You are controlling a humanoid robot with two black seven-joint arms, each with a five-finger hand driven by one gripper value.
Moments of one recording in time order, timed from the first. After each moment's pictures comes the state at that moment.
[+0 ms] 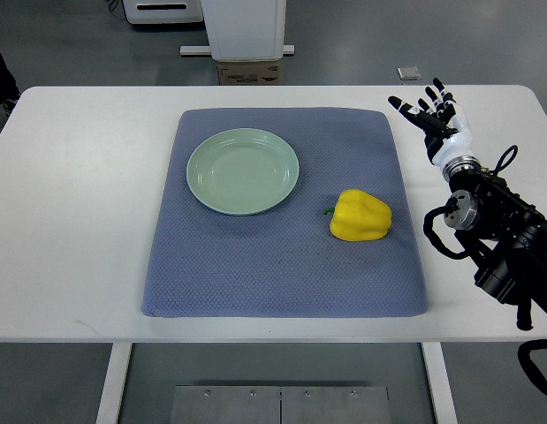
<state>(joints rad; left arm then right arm) 0.00 0.00 -0.11 -0.22 0.09 0.18 -0.17 0.86 -0.06 0.76 0.49 -0.24 -0.09 0.37</state>
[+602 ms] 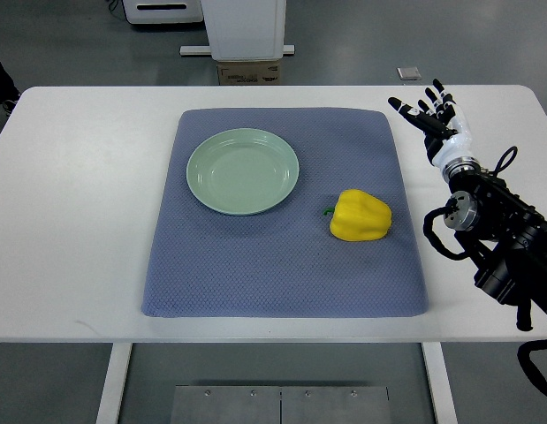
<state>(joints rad) 0.00 0.00 -0.11 -0.22 0.09 0.18 -0.17 0.86 -0.06 0.76 0.49 -0.23 -0.09 0.37</state>
